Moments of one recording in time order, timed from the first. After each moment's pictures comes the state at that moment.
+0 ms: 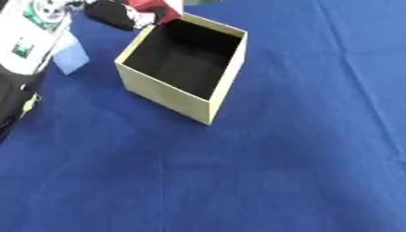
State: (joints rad) left arm -1.14 0.43 -0.24 -1.26 -0.54 0.00 -0.29; right arm -0.38 -0.56 -0.12 -1.98 -0.01 -0.20 -0.42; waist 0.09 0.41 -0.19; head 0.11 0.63
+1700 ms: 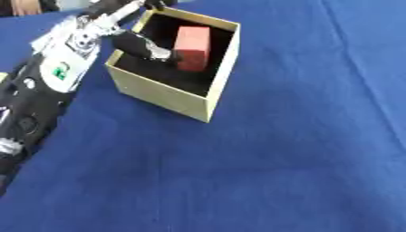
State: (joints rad) left arm -1.12 0.39 -0.21 -1.20 -0.61 -0.10 -0.26; right arm -0.38 -0.55 -0.11 -1.98 -0.04 -0.20 -0.40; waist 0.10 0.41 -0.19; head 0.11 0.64
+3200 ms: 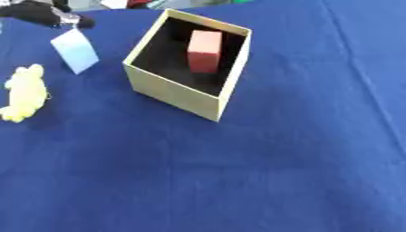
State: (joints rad) left arm -1.05 0.62 -0.07 -1.08 -0.71 0.16 -0.37; right arm -0.34 -0.56 -0.13 -1.98 -0.02 -0.20 -0.43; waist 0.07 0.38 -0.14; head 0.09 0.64
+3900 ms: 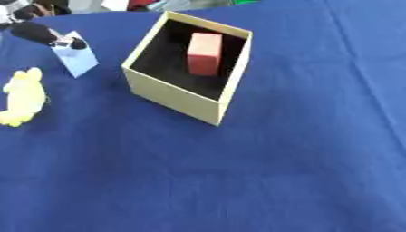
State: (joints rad) left arm -1.06 0.63 -0.04 -0.99 -0.80 0.23 -0.44; right arm -0.34 -0.56 -0.13 -1.98 -0.02 -0.20 -0.43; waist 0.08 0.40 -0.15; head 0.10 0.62
